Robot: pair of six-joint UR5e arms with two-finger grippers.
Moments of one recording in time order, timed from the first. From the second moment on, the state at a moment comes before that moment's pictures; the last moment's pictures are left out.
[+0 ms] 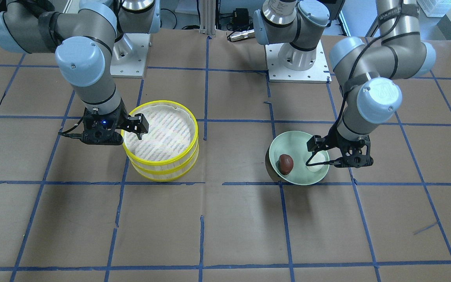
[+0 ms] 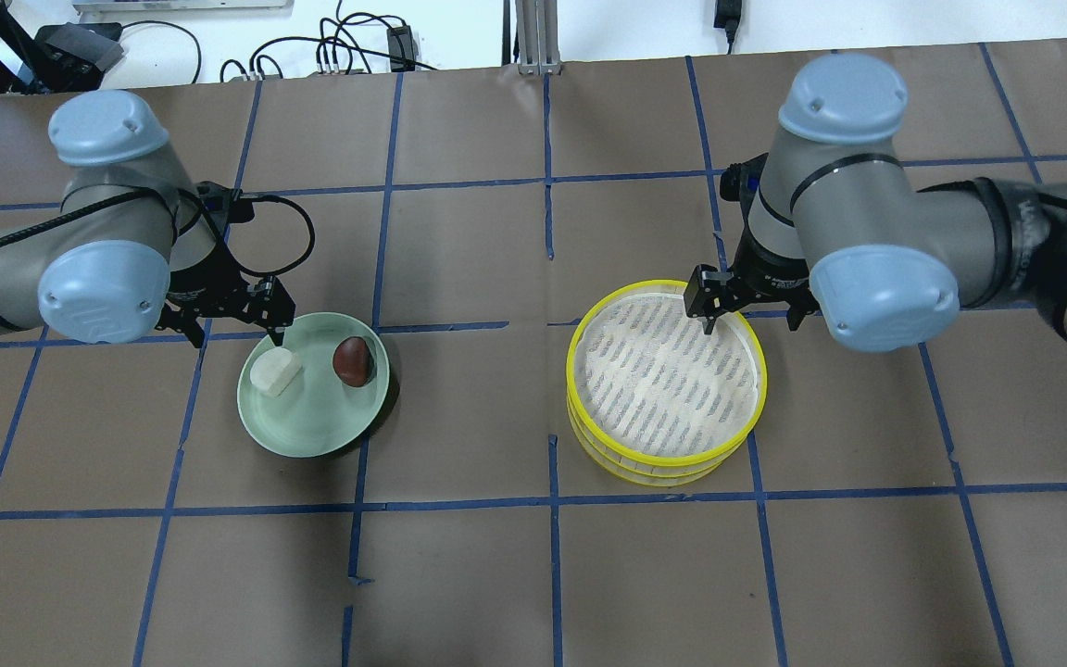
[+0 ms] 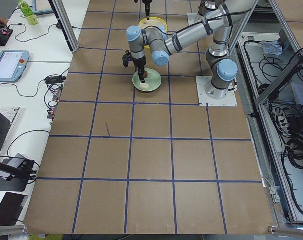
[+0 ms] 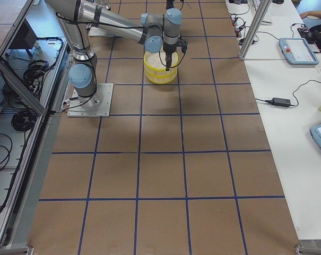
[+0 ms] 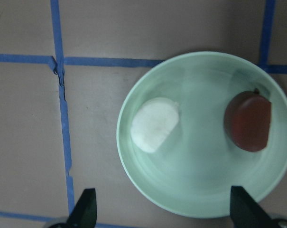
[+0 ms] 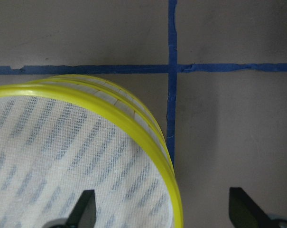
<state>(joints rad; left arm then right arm) -1.37 -1.81 -1.92 -1.11 1.69 0.17 1.61 -1.46 1.95 -2.01 -1.59 0.02</state>
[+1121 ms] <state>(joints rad) -1.36 -1.91 -1.94 -1.02 1.62 0.06 1.56 -1.48 2.01 -2.05 -1.58 -0.08</state>
